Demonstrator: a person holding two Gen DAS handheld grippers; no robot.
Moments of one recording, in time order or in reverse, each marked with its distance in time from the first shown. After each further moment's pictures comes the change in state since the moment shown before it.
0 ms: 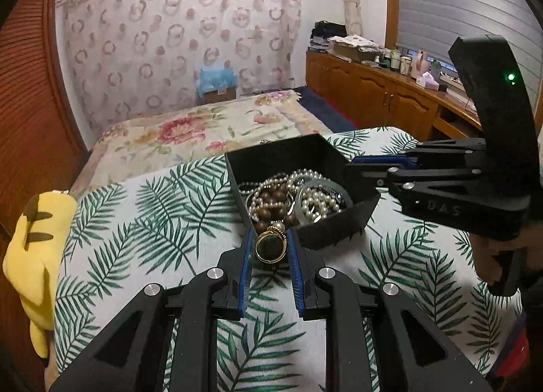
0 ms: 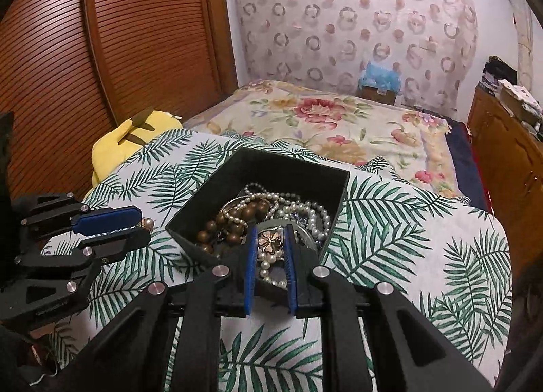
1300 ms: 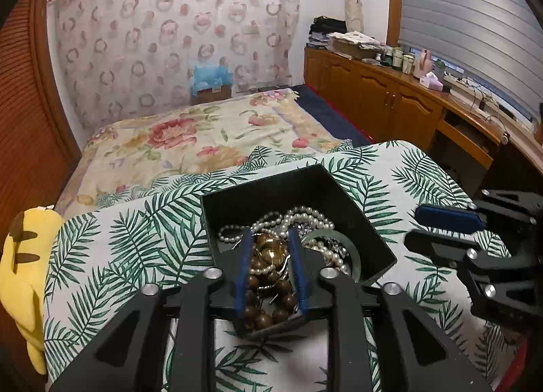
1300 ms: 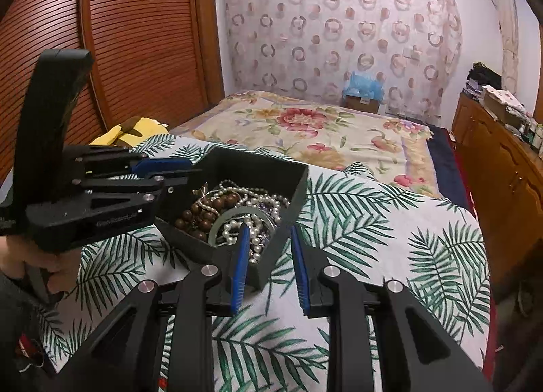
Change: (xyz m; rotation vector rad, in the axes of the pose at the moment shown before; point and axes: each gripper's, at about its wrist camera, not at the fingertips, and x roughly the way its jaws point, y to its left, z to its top) left arm 0.053 -0.008 0.048 -0.007 0.025 -0.014; right arm -0.032 -0.024 -0.023 0.001 -0.052 -0.065
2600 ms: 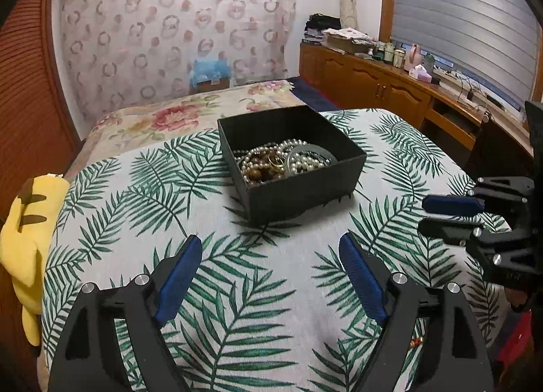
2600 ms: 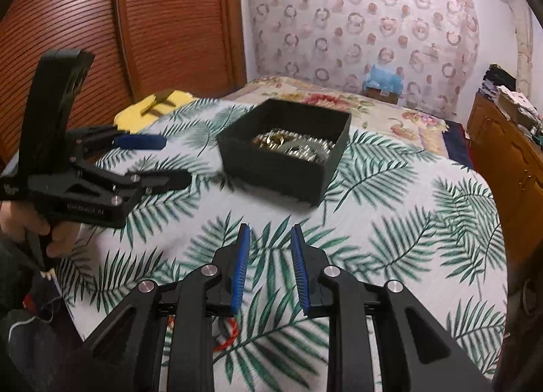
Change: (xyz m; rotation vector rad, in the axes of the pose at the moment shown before) left arm -0.063 0.005 -0.087 -0.001 0.013 -0.029; right arm -0.039 0.049 -0.070 -0.058 0.049 0.071
